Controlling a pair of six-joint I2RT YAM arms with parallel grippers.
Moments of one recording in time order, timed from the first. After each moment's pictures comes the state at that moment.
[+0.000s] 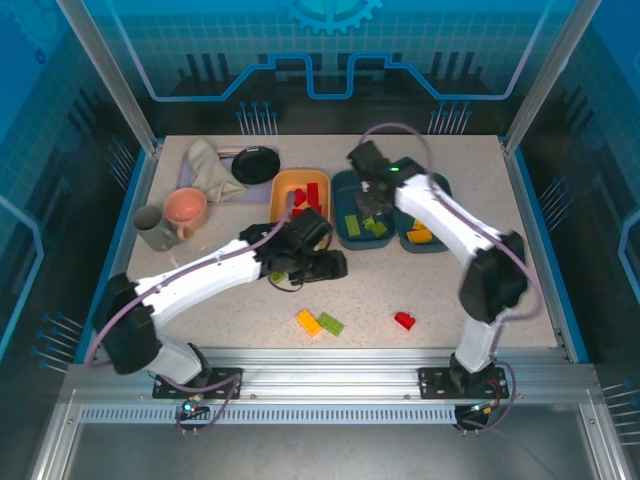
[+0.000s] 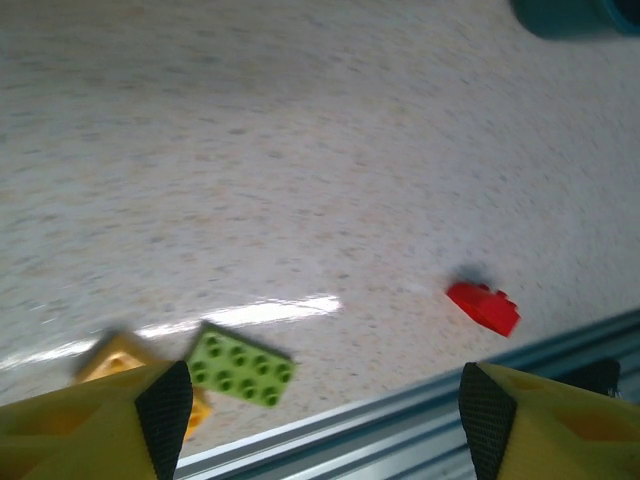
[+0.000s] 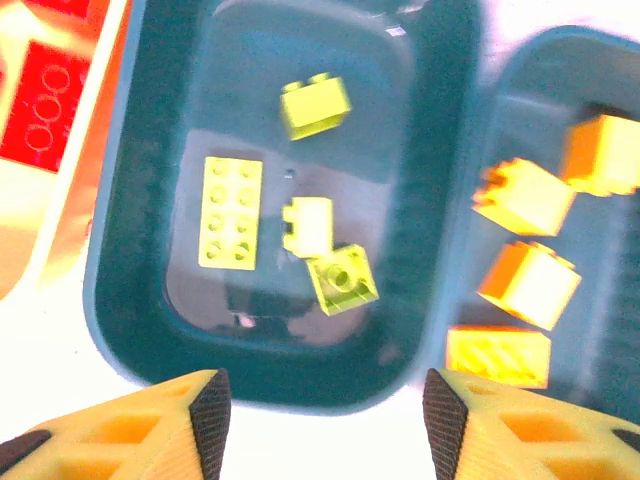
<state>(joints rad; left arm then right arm) -0.83 1.52 1.23 -0.77 0.13 -0.93 0.52 1.75 1.65 -1.04 0.27 0.23</state>
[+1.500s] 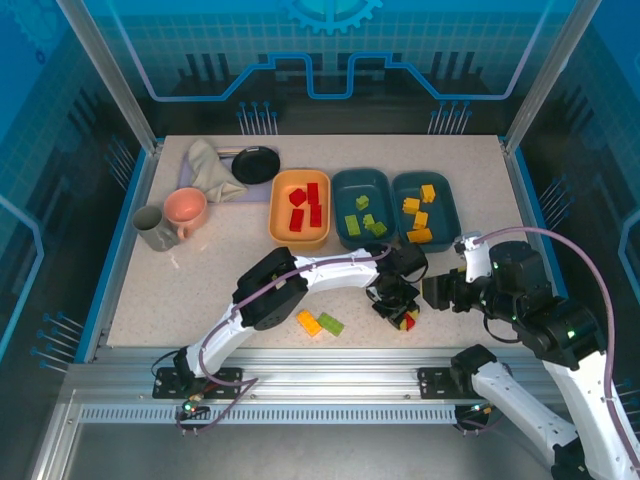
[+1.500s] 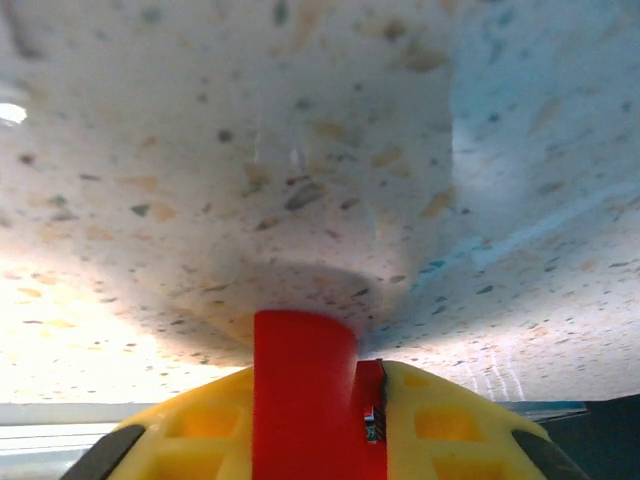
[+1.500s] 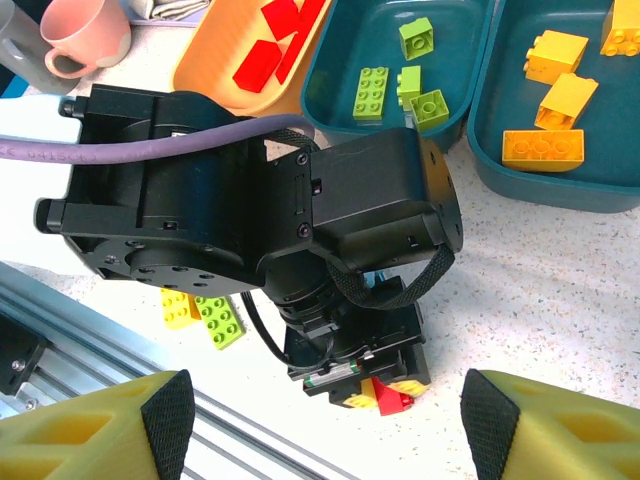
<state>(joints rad) -1.05 2.34 1.82 -0.75 0.52 -1.84 0.42 0.61 1.11 -1.23 -0.15 0.25</state>
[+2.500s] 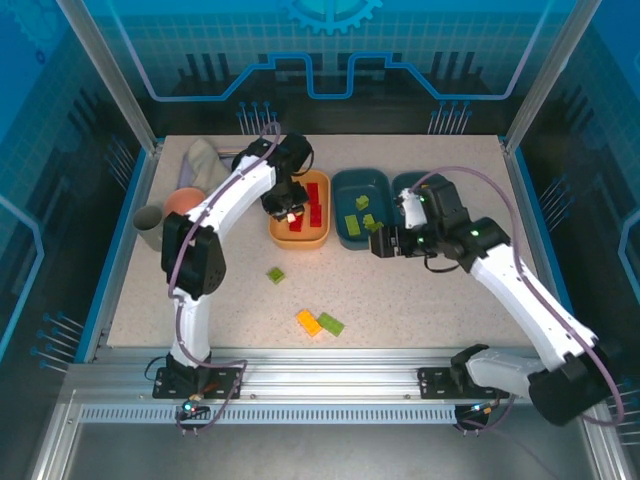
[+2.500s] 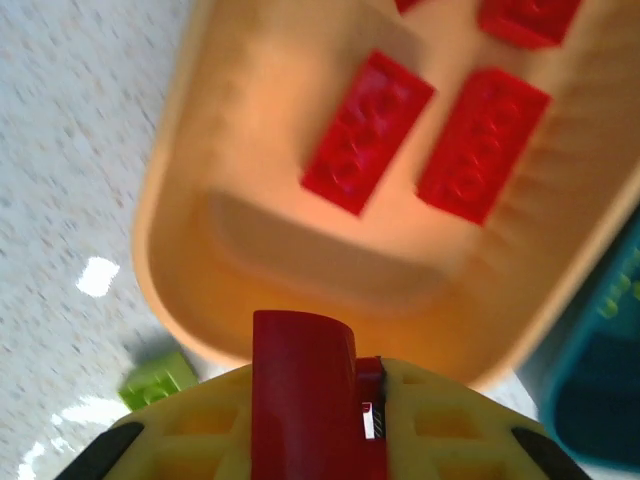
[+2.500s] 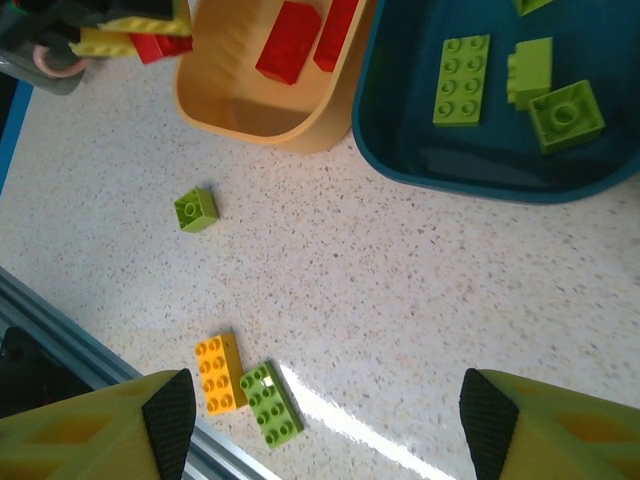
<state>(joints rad) -0.41 2.10 1.99 -1.31 -0.03 -0.86 0.42 1.20 1.11 -0.82 -0.33 0.34</state>
